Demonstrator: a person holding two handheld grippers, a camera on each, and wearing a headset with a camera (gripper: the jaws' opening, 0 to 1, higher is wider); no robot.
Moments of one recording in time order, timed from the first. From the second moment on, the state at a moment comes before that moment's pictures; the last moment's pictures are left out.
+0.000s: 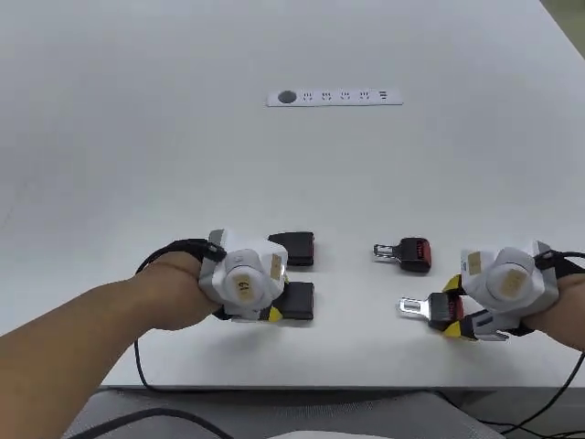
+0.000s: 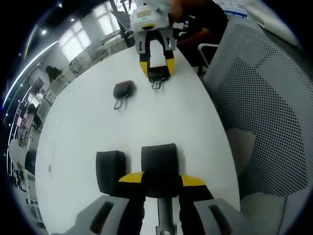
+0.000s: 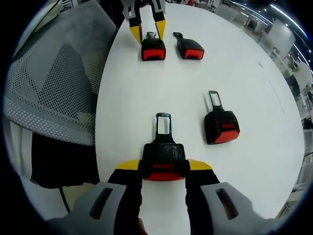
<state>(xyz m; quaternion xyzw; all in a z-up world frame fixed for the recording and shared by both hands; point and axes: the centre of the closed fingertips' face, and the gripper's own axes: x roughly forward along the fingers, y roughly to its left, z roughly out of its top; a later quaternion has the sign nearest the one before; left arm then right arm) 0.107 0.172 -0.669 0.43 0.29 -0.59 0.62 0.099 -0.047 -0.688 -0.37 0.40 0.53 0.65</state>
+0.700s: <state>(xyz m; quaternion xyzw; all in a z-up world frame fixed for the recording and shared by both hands) 0.112 0.171 -0.669 0.38 0.32 -0.59 0.64 0.100 -0.045 -0.693 -0.36 0.41 0.54 0.65</state>
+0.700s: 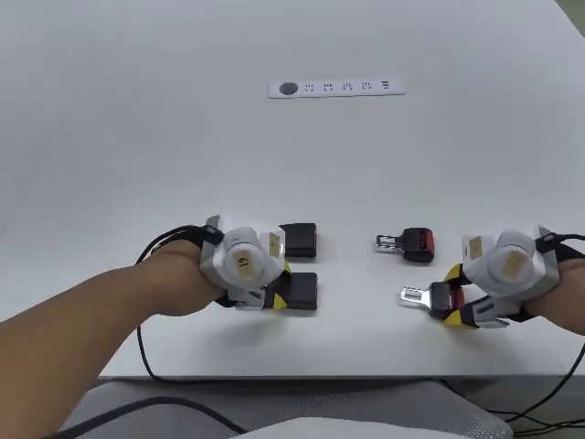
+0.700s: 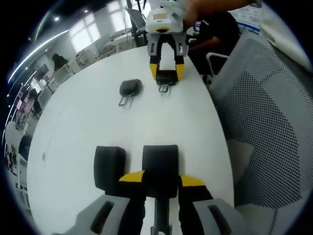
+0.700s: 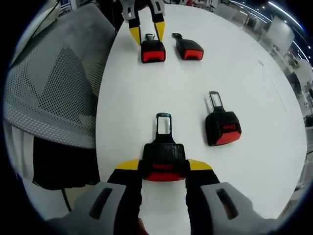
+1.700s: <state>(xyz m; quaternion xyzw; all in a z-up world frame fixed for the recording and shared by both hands) 0.110 0.167 -0.661 0.32 0.35 -0.59 0.66 0.101 -0.045 -0.695 -0.35 0.41 0.53 0.66</state>
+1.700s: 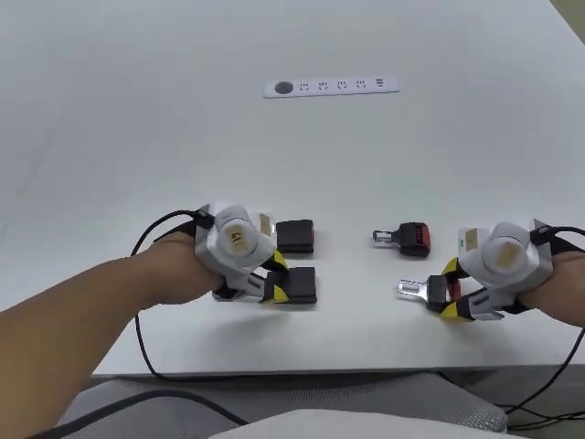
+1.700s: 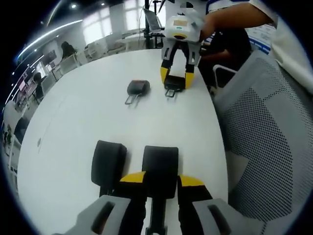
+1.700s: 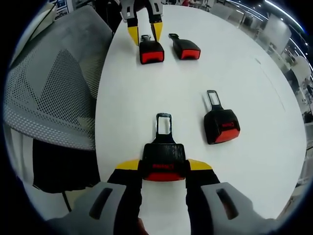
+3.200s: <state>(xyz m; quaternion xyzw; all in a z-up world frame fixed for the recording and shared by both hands) 0.112 0.179 -0.686 0.39 0.34 -0.57 0.63 0.102 -0.046 -0.695 -0.36 0.41 0.52 0.66</state>
